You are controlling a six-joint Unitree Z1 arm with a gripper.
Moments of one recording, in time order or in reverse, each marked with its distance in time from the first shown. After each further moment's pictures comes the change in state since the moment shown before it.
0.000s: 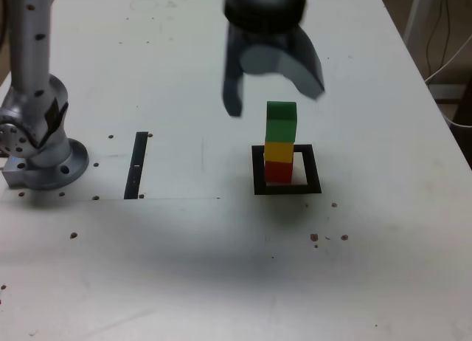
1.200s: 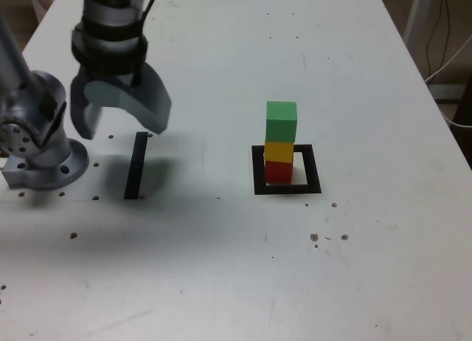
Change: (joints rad) arm 0.069 -0.388 0.815 -0.232 -0.008 0.063
